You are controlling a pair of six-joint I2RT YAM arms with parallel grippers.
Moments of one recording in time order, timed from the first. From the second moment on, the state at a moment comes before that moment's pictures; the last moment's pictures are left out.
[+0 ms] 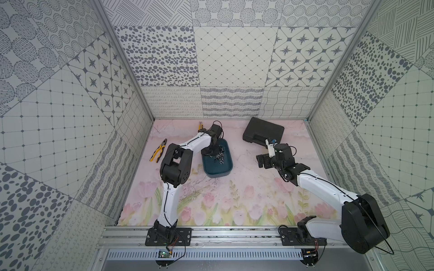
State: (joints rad) left arm -0.39 2.20 1.73 -0.86 -0.17 -0.47; right arm 0.42 1.30 0.74 -0.10 0.09 0.13
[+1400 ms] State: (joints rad) left arm -0.40 2.09 1.66 -0.81 -0.14 -0.42; right arm 0.46 1.32 0.76 -0.10 0.07 0.15
